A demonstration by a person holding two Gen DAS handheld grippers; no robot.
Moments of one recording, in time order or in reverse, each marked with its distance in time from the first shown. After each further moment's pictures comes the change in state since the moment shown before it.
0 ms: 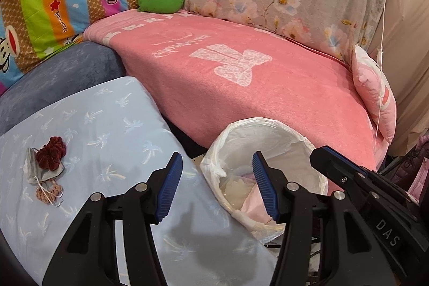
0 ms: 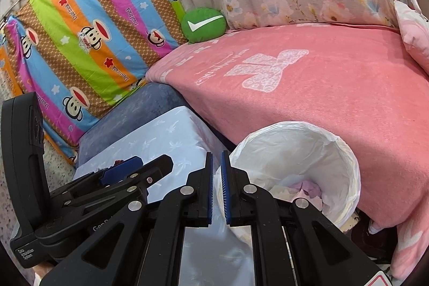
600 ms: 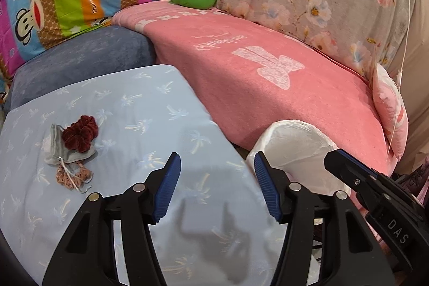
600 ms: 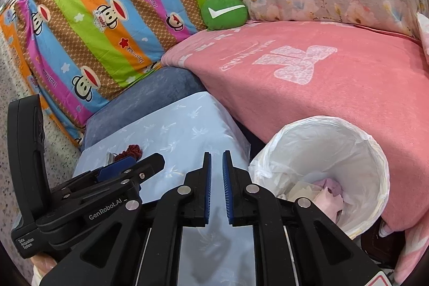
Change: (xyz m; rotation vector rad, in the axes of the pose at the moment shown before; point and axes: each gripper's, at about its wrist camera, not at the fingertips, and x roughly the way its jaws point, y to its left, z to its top) left arm -0.015 0.070 -0.014 -0.116 -0.003 0.059; right arm 0.027 0.060 -0.011 -0.086 0.058 0.035
